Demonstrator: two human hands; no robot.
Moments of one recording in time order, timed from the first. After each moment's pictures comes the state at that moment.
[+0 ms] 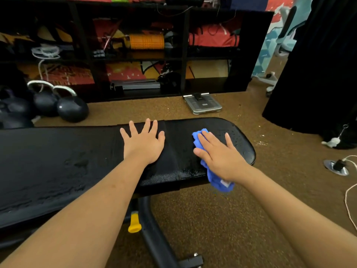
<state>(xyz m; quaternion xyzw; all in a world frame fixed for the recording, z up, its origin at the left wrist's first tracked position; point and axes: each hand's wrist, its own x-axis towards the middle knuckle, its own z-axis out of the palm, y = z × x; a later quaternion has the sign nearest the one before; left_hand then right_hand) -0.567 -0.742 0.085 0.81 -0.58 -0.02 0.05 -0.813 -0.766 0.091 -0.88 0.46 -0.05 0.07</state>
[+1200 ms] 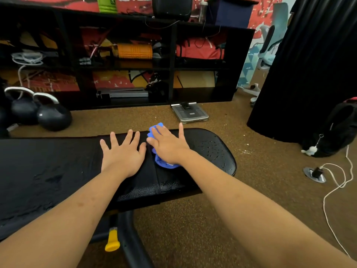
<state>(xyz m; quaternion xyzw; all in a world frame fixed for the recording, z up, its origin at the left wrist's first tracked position) -0.567 -0.744 0.084 0.81 -0.58 -0.02 0.05 -0.714 -0.828 0.096 -0.91 0.42 -0.02 0.03</state>
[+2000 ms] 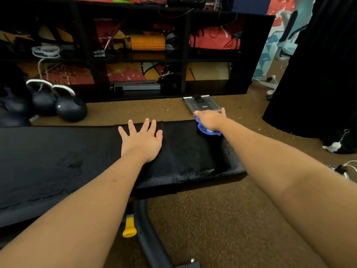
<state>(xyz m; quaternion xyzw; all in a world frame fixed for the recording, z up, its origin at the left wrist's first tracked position) -0.565 -0.754 0.086 0.81 -0.58 -0.03 0.05 -0.765 -0.923 0.110 -0.80 0.58 0.01 0.12</state>
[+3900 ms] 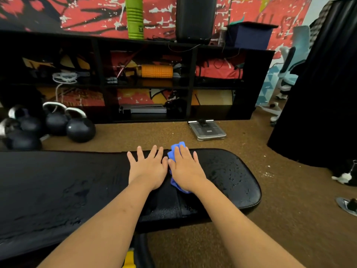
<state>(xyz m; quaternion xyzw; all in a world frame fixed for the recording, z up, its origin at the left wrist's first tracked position) -0.565 -0.764 0.084 0.81 -0.59 -0.02 0.06 -0.699 -0.809 0.086 -0.87 0.47 -0.10 0.10</state>
